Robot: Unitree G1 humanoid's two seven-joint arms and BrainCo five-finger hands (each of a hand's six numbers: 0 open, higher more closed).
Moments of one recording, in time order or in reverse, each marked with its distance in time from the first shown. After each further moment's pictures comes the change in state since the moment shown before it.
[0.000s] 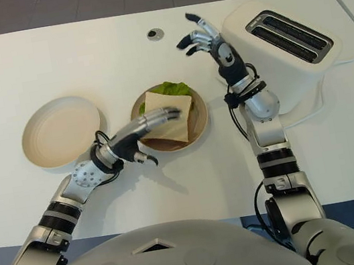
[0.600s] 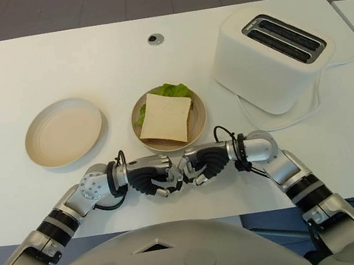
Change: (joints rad) left arm -0.017 0.088 -0.241 0.162 0.236 0.099 -0.237; right arm 0.106 -0.278 0.343 0.083 -0.373 -0.132 0.324
